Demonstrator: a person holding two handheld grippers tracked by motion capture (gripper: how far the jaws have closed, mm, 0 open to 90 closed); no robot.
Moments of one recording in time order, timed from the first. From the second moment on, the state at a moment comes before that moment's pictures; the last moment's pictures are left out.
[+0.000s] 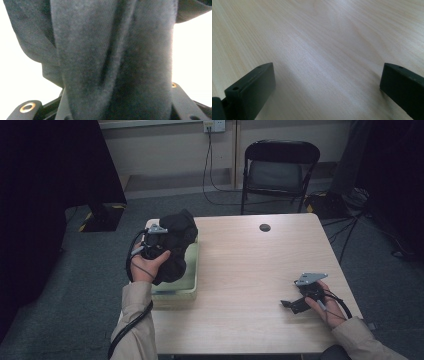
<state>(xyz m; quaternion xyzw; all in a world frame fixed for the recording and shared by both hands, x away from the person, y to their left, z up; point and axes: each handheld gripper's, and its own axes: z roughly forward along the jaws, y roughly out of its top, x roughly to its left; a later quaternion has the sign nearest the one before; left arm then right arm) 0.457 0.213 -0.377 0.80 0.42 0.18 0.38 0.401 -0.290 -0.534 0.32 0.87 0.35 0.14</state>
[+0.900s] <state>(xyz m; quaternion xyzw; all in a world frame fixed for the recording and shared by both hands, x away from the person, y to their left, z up) 0.441 0.181 -0.345 0.81 0.36 0.17 0.43 0.401 -0.290 -0.534 0.32 0.87 0.35 0.14</state>
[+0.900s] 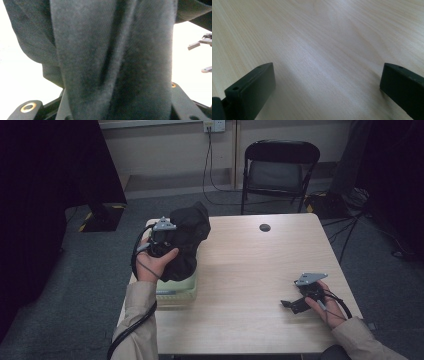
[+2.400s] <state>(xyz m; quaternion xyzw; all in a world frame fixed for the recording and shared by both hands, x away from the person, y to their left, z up) 0.418 0.107 -0.346 0.84 0.27 0.11 0.46 0.401 -0.290 -0.534 0.32 0.87 0.35 0.14</state>
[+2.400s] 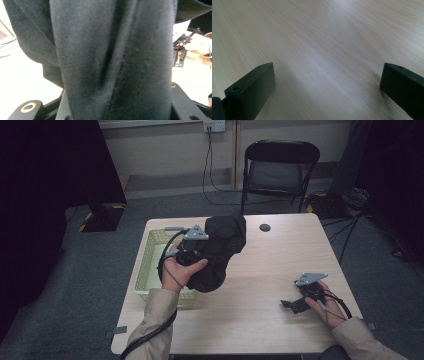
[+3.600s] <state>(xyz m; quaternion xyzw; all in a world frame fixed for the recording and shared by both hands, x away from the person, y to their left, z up) 0.414 0.059 -0.384 0.85 0.24 0.05 0.46 0.401 -0.290 -0.534 0.32 0.87 0.35 0.14</state>
